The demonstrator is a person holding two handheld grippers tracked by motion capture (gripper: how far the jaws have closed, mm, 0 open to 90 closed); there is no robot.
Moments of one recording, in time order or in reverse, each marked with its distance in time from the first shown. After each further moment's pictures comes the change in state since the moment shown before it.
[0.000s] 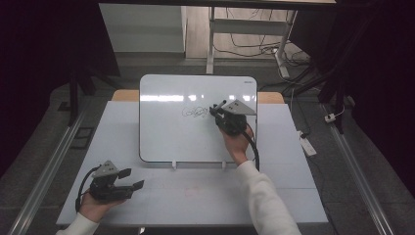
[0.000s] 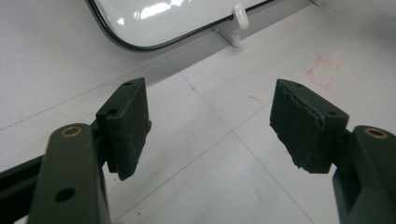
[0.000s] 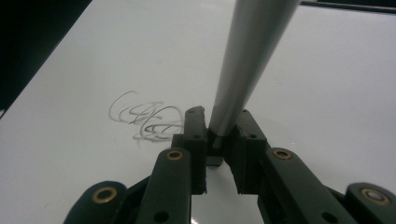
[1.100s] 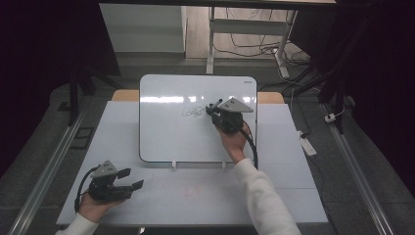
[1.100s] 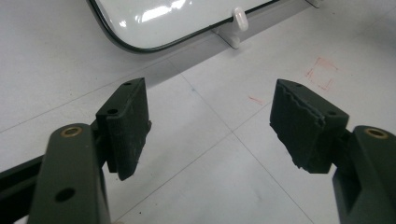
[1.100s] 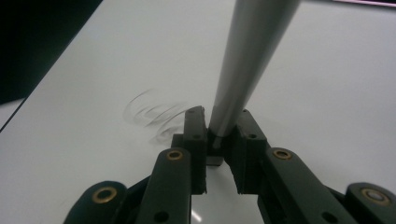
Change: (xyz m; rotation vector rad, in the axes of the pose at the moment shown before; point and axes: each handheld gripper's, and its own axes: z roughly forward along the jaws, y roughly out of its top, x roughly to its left) left arm 0.002 0.000 0.000 0.000 -0.002 -0.001; right arm 0.015 0.002 0.009 0.036 0.063 -0.056
